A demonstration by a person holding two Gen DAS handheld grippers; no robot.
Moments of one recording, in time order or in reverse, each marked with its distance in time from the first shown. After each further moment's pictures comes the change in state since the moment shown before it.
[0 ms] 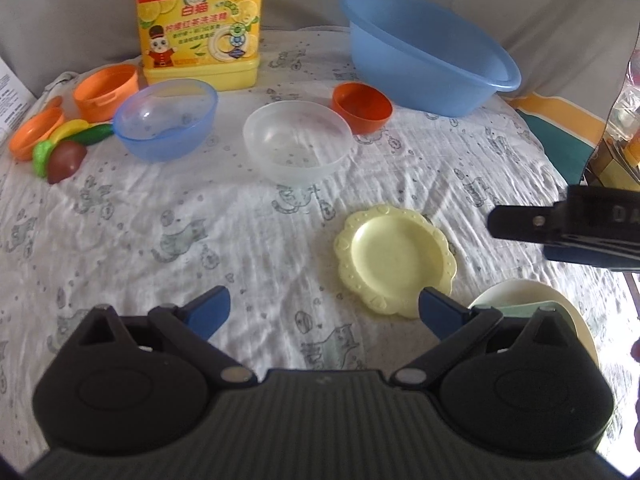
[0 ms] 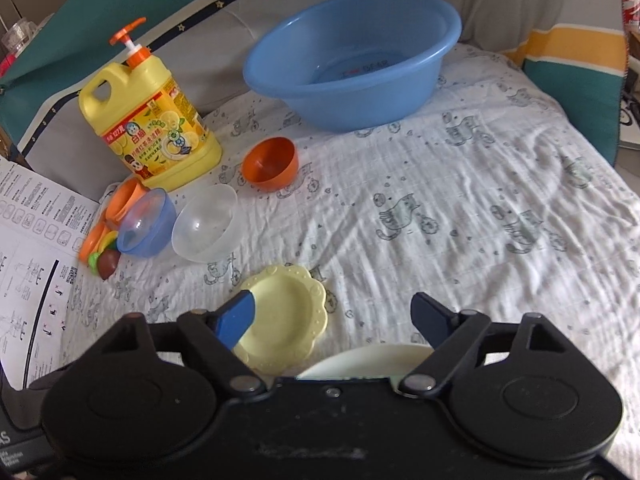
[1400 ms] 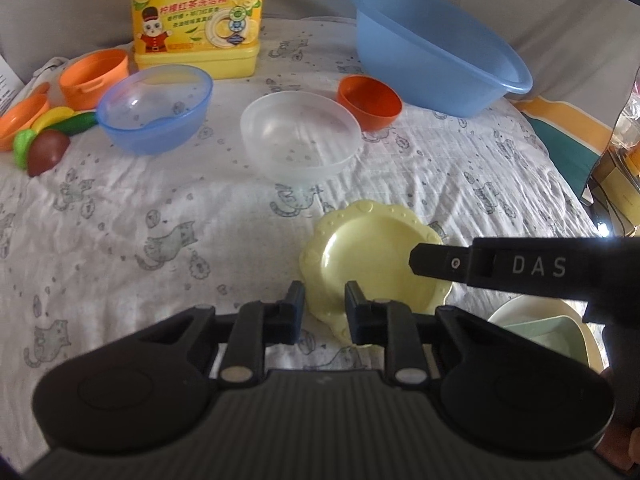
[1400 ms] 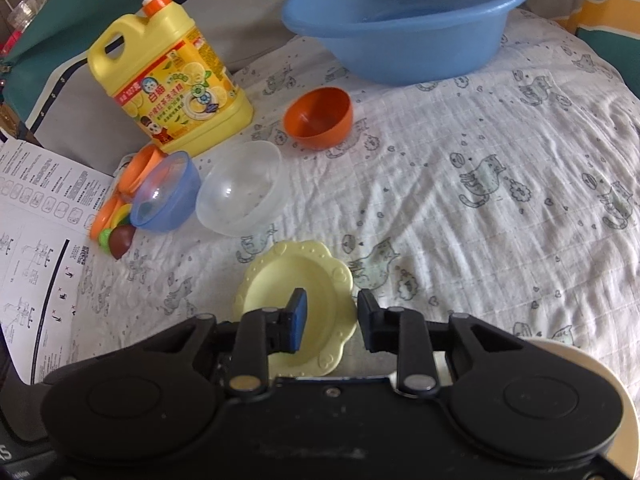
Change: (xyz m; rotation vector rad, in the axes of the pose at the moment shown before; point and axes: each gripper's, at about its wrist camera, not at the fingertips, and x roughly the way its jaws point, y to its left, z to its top) left arm 0.020 0.012 0.003 -0.034 0.009 -0.030; right arm 0.051 0.038 -0.007 -0.021 0.080 0.070
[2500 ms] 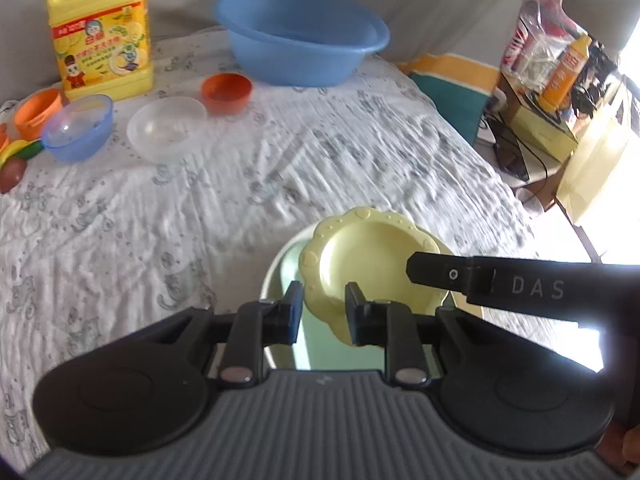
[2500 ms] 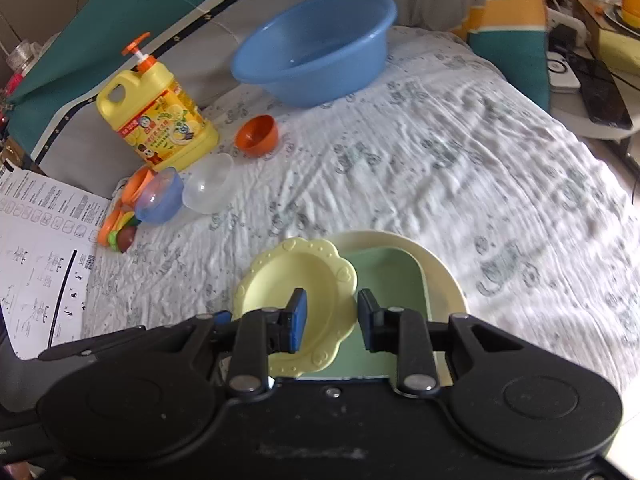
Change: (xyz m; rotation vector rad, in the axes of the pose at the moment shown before) left arm -0.076 -0.107 -0.051 0.179 0.037 -0.112; right arm -0.140 -0.075 -0.068 0.102 -0.070 -0.053
